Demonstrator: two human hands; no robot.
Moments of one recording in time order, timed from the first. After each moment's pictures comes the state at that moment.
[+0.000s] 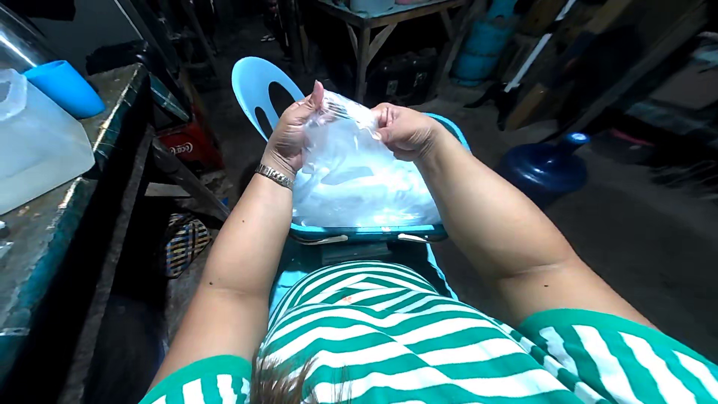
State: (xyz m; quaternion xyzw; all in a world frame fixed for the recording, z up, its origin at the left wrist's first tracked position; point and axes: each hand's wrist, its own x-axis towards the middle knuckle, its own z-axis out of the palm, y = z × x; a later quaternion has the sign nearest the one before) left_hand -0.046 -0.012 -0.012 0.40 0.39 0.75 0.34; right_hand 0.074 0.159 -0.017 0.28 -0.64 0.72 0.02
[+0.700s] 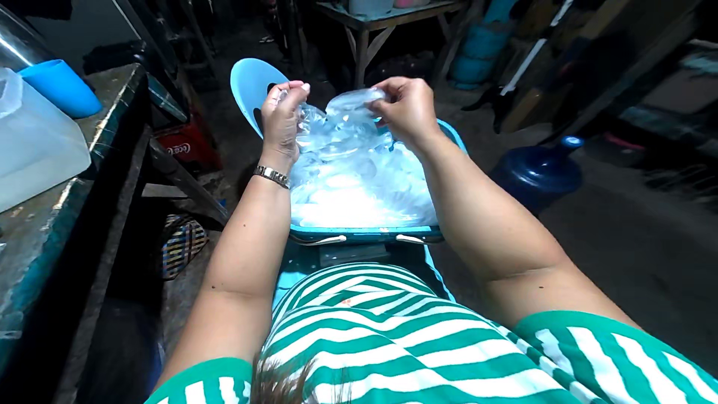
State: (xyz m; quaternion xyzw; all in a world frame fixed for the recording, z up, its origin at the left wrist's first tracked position) left_hand -0.060 0.000 -0.012 0.29 0.60 0.75 0.02; right_hand 0.060 0.170 -0.008 -0.13 -0.86 0.38 0.32
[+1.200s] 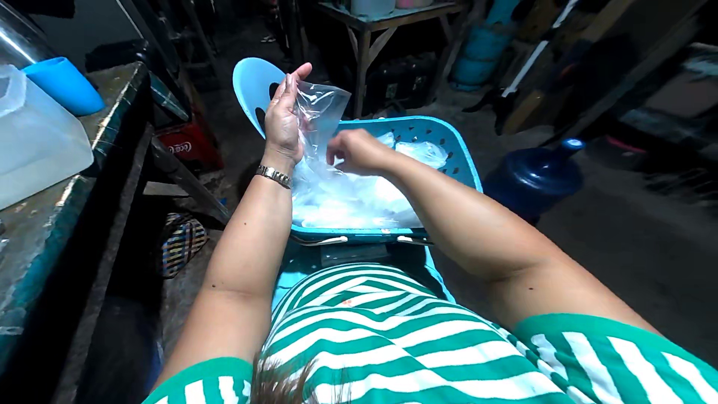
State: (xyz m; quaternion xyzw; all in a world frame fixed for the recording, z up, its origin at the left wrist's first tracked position) left_hand -0.058 -0.001 -0.011 0.33 0.51 0.79 0.09; right_hand 0.042 0.126 -0.032 0.08 -0.97 0.23 0.08
